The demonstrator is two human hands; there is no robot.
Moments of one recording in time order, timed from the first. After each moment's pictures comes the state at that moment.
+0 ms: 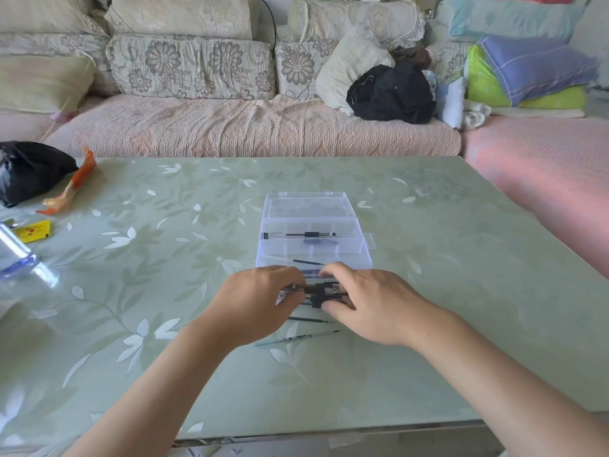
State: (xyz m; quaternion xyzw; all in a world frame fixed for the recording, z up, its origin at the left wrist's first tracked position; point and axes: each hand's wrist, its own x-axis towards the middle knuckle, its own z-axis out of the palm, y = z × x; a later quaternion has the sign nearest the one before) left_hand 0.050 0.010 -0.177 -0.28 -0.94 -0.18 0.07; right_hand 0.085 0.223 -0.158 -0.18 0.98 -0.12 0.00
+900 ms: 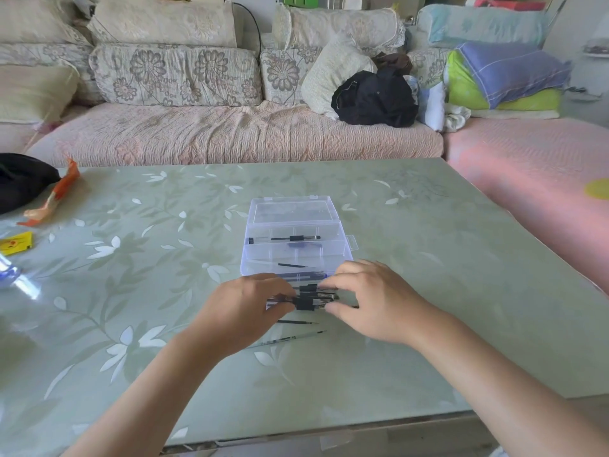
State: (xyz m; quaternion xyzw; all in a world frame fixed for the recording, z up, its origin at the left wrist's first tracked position) left_hand 0.058 0.016 -0.178 -0.26 -0.94 -0.20 0.03; right_hand 0.086 0.253 -0.170 -0.18 0.97 -0.15 -0.06
